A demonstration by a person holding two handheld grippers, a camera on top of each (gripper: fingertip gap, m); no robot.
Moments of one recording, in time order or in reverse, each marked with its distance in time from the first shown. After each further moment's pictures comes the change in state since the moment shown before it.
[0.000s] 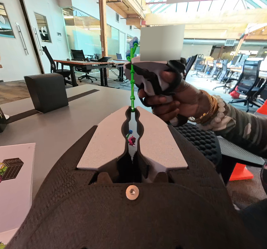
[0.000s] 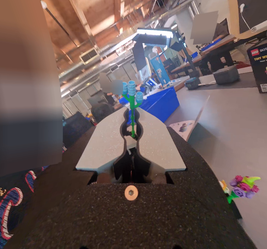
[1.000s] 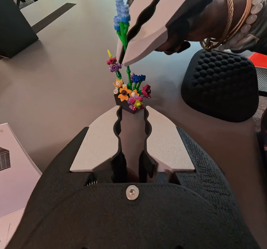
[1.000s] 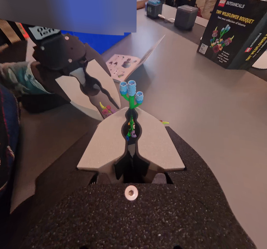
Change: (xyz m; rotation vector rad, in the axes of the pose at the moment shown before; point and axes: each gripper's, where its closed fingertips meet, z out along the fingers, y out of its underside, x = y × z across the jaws) left arm -0.022 0.092 0.007 -0.587 0.070 0.096; right arm 0.088 0.059 -0.044 -0.598 0.319 -0.479
